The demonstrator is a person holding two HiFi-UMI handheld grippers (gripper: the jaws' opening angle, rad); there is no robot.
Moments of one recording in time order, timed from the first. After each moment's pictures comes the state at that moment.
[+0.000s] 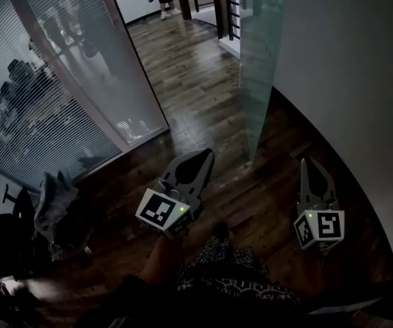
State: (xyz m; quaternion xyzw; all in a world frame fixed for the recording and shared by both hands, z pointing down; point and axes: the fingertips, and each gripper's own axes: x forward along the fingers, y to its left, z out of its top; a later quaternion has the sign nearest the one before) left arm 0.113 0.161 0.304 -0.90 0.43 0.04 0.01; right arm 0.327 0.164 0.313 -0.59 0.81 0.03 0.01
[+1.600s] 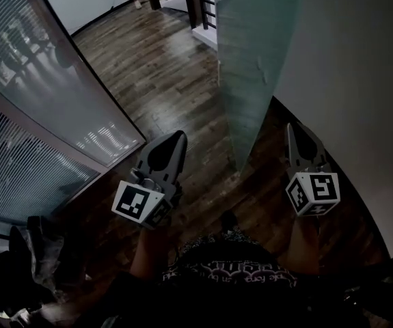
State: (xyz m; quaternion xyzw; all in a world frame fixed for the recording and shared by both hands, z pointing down) left arm 0.101 -0.116 0.300 -0.90 0.43 0.04 0.01; right arm 0.338 -0.136 0.314 -0.60 0.80 0.02 0.01
